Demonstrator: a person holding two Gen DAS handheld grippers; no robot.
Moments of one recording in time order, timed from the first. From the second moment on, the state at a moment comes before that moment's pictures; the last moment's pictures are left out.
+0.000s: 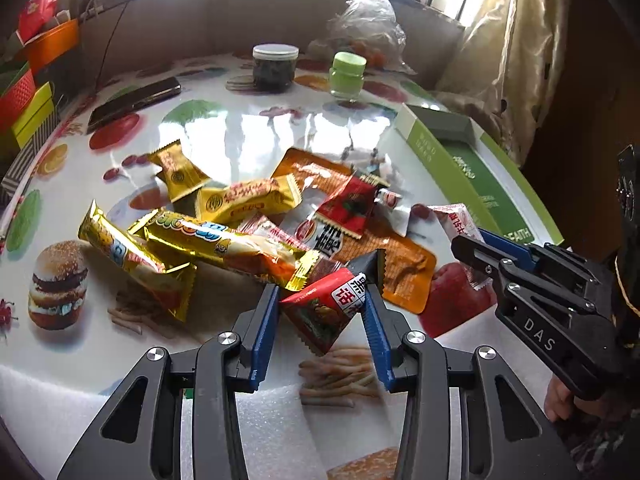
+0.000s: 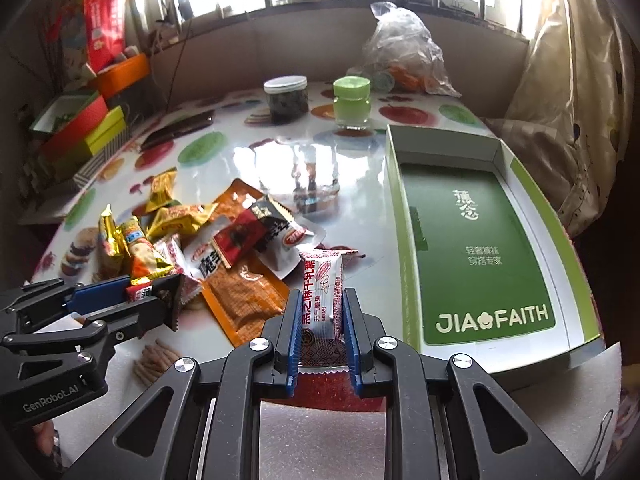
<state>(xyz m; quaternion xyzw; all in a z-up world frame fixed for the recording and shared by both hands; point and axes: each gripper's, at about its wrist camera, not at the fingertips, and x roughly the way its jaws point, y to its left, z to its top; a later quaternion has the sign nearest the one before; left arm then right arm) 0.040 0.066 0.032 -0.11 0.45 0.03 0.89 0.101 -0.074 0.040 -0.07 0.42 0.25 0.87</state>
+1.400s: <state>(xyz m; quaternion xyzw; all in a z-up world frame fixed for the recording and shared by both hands) 0.148 -0.024 0.064 -0.13 0.45 -0.09 0.88 0.146 -0.172 0.049 -0.02 0.41 0.14 0.90</state>
